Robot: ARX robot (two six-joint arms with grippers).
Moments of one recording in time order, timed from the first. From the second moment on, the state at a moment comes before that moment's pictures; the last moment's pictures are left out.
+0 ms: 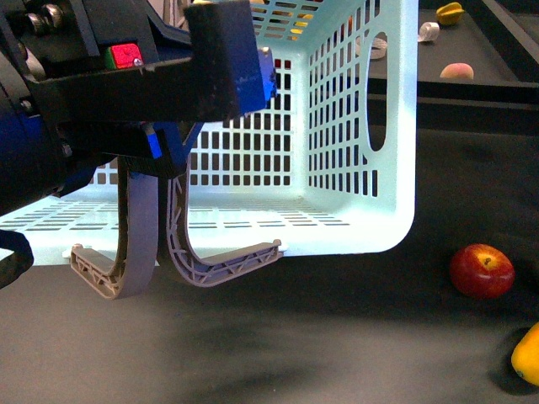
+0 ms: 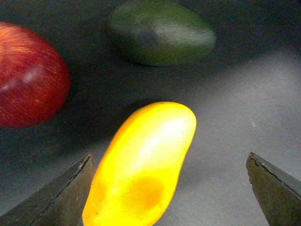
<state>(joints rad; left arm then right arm) -0.54 1.38 0.36 0.93 0.03 -0.28 -0.30 2.57 0.53 1.23 0.15 0.10</state>
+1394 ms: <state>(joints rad) -0.54 1.38 0.36 0.93 0.03 -0.28 -0.25 2.75 0.69 1.13 0.20 0.06</state>
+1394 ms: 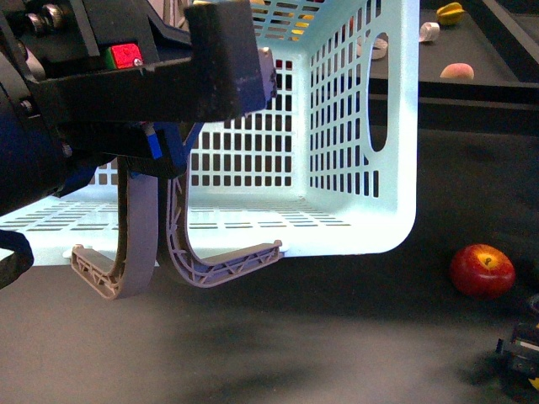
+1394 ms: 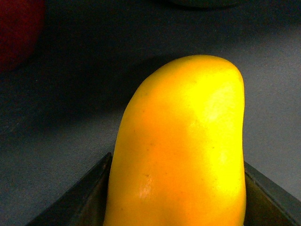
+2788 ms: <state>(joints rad) -0.54 1.38 0.36 0.93 0.02 -0.28 0.36 1.47 0.55 0.63 -0.15 0.30</state>
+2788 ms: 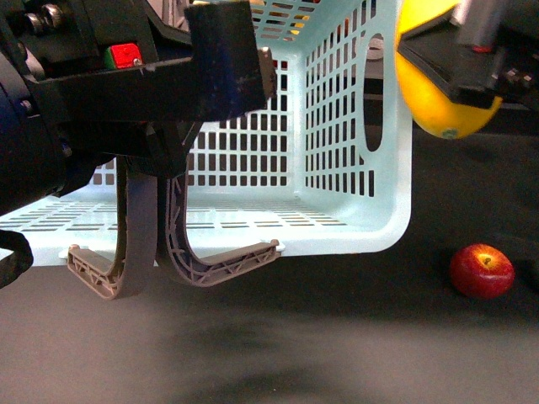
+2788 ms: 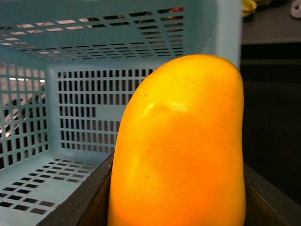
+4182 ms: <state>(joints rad) -0.54 1.38 0.35 0.93 0.02 -0.29 0.35 0.99 0.31 0.48 0.36 0.35</state>
